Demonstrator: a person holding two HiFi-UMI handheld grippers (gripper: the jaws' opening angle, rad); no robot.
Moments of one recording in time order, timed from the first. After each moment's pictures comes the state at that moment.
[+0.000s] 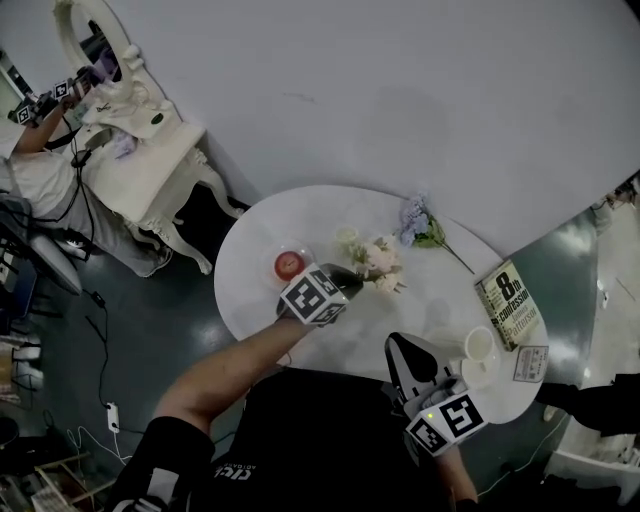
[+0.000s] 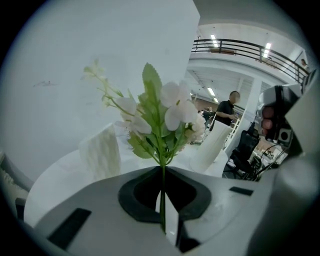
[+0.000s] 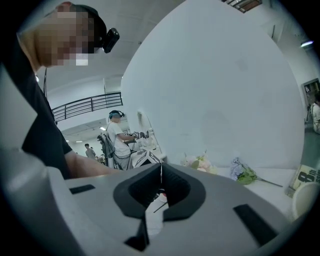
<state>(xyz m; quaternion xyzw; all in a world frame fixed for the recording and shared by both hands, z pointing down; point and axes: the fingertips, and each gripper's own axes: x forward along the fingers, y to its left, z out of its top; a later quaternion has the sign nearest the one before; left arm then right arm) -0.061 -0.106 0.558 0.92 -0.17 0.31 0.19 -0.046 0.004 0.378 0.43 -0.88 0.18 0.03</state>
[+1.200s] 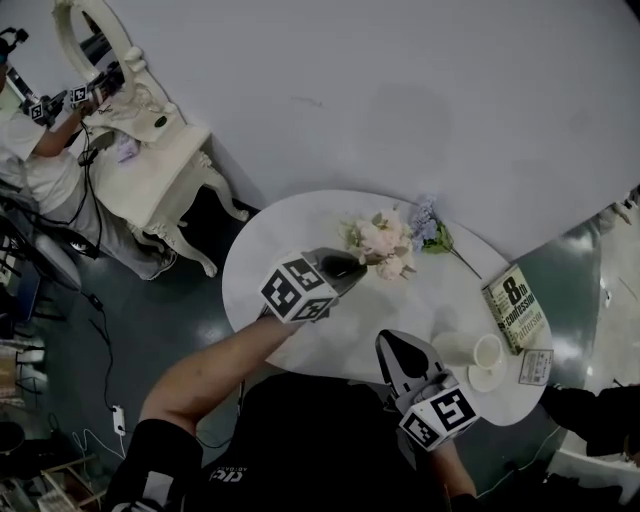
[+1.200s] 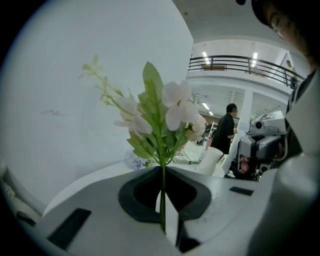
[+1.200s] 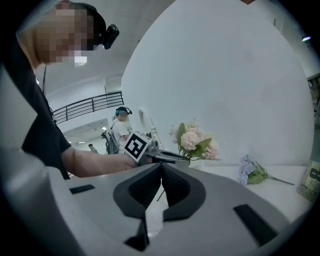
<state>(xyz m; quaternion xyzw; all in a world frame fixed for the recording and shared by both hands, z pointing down) -0.093 -0.141 0.462 0.95 -0.17 0.22 0.16 -0.087 -0.024 0.380 0.42 -0.89 0.19 0.04</state>
